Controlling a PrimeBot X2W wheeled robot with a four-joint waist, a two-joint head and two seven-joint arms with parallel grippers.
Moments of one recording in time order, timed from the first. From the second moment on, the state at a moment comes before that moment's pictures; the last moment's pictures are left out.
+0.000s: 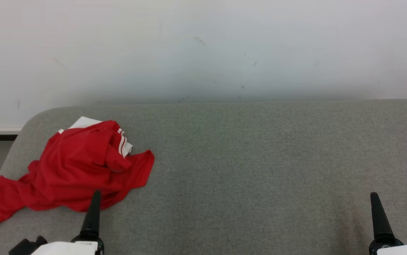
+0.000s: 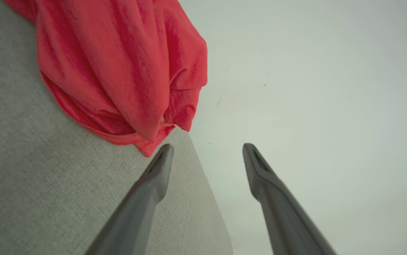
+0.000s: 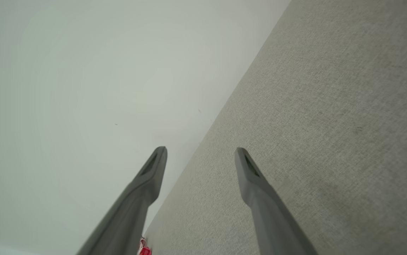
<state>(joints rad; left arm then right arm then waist) -0.07 0.04 0.05 0.24 -1.30 -0.12 -0.01 -0.04 -0.04 -0.06 0.23 1.23 0.13 -0.01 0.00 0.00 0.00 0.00</state>
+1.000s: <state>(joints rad) -0.06 0.04 0.02 0.20 -0.74 -0.11 -0.11 -0.04 -0.09 0.04 0.24 0.74 0.13 -0.11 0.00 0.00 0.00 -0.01</state>
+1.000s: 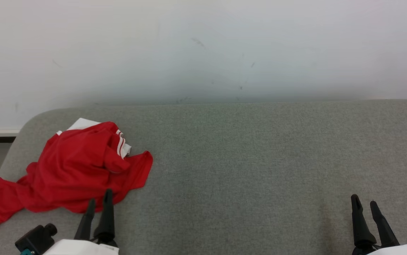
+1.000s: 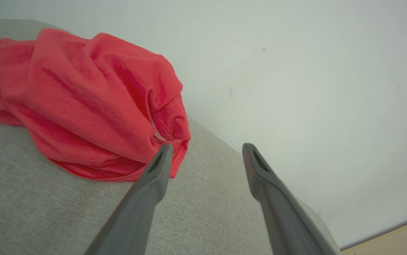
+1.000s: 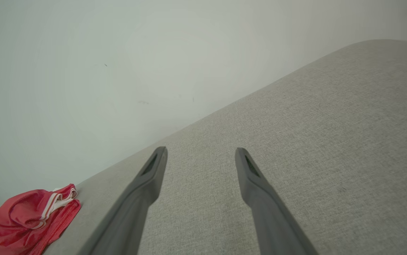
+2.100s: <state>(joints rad) -0.04 0.04 -0.01 0.20 -0.36 -0.12 -0.20 -0.03 -0.09 0.07 0.29 0.41 0.13 -0.20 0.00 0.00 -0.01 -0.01</state>
